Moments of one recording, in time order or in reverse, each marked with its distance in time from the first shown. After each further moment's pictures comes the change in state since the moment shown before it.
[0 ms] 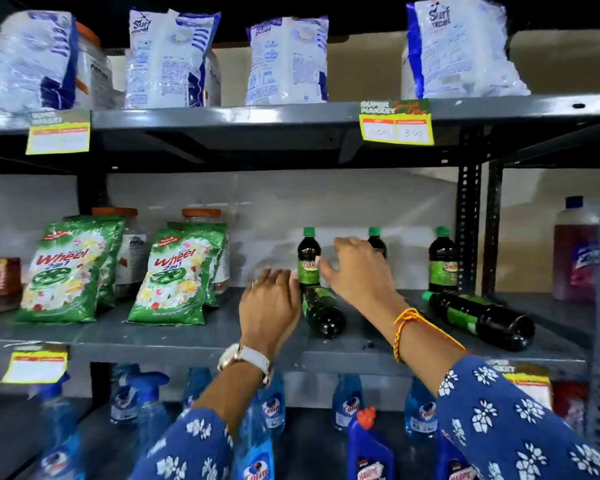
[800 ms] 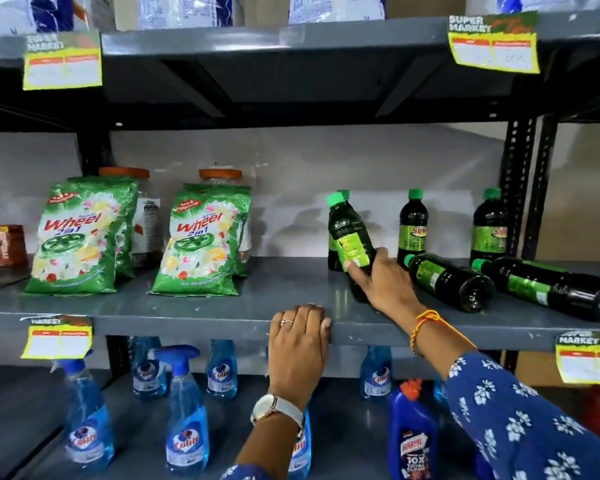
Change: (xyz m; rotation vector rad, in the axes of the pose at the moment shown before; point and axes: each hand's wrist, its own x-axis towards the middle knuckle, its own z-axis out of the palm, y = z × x) left_hand -0.086 -0.076 0.066 0.044 0.033 0.123; right_hand -0.025 0.005 0.124 0.148 -0.177 0.280
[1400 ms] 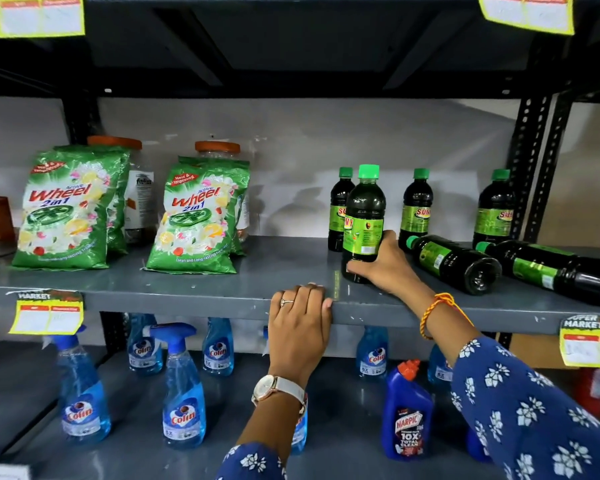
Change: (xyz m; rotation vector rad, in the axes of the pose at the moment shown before) left_hand -0.001 0.001 0.002 0.003 -0.026 -0.025; right_hand 0.007 0.014 0.013 0.387 -0.177 0.150
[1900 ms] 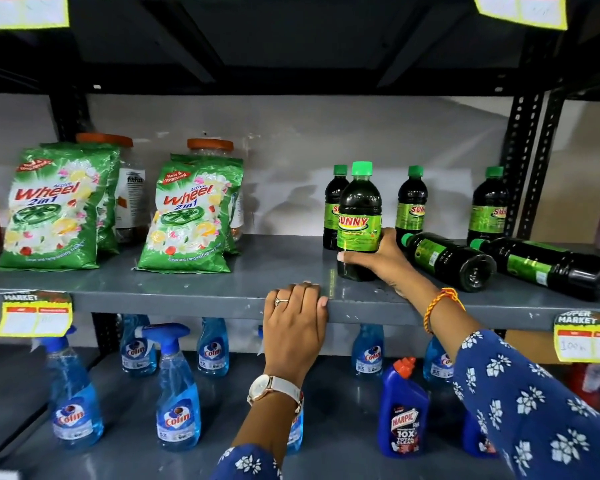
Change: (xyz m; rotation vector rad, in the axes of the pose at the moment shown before) left_hand -0.001 -0.001 0.005 -0.005 0.046 -0.012; right_hand 0.006 0.004 -0.003 0.322 -0.050 0.048
